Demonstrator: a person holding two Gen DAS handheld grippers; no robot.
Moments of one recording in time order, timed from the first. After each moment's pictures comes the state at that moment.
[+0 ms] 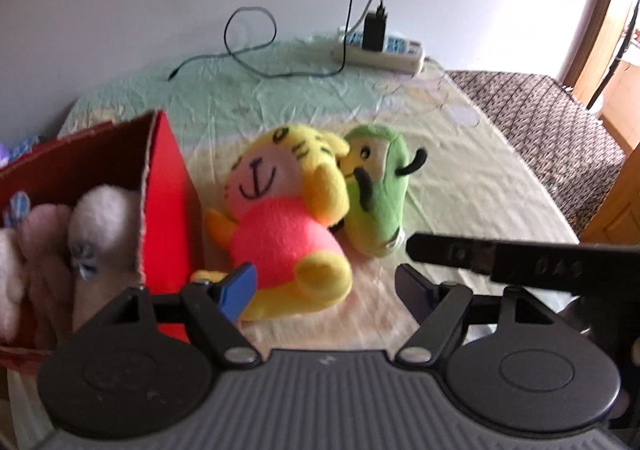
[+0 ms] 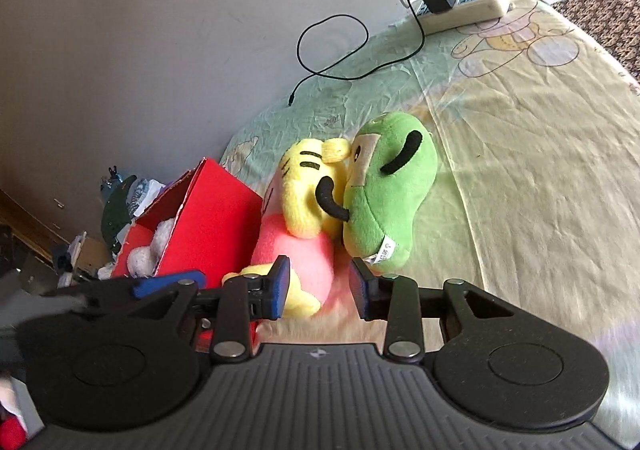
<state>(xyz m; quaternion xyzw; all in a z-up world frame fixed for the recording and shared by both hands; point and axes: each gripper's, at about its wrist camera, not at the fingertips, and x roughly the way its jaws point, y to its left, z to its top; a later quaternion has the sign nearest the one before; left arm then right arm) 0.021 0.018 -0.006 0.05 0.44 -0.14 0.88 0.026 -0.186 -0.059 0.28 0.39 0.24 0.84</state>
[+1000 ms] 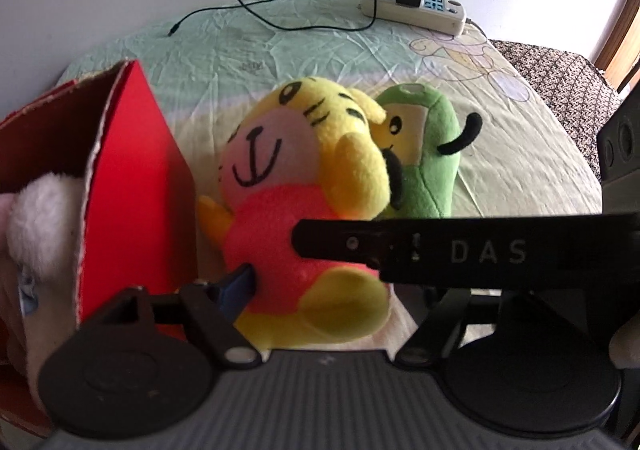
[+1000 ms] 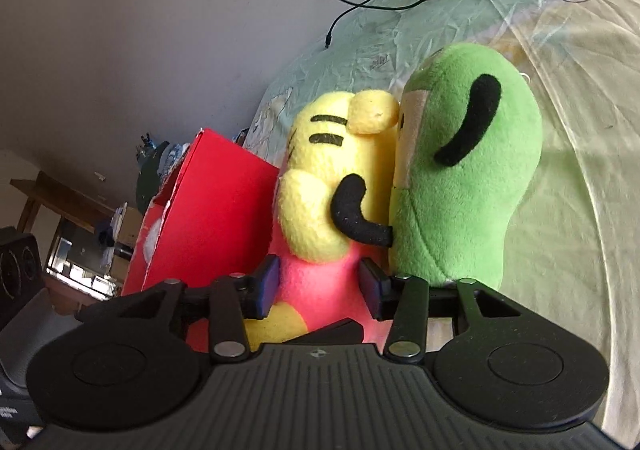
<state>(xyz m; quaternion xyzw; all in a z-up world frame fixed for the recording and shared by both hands) 0.076 0.019 -0.052 0.05 0.49 -0.12 0.86 0.094 -0.140 -0.102 0.30 0.45 0.33 0.78</state>
